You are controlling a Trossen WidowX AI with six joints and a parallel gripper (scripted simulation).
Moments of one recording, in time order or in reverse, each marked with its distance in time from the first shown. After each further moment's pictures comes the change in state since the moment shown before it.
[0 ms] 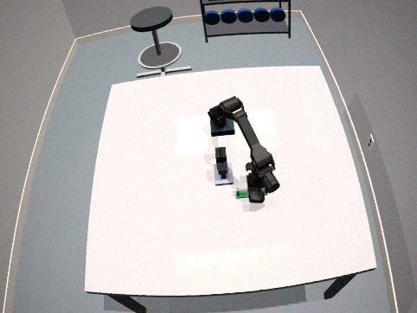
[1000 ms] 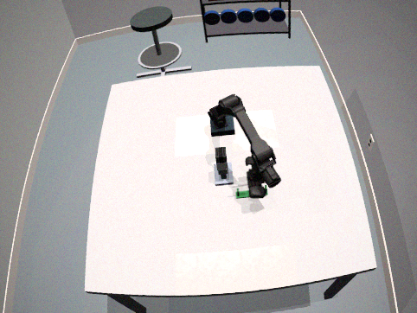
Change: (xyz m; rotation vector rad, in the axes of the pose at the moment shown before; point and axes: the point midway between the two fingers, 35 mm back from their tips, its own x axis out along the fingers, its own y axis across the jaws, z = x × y) arm -0.041 -0.002 -0.011 -0.008 0.001 0.002
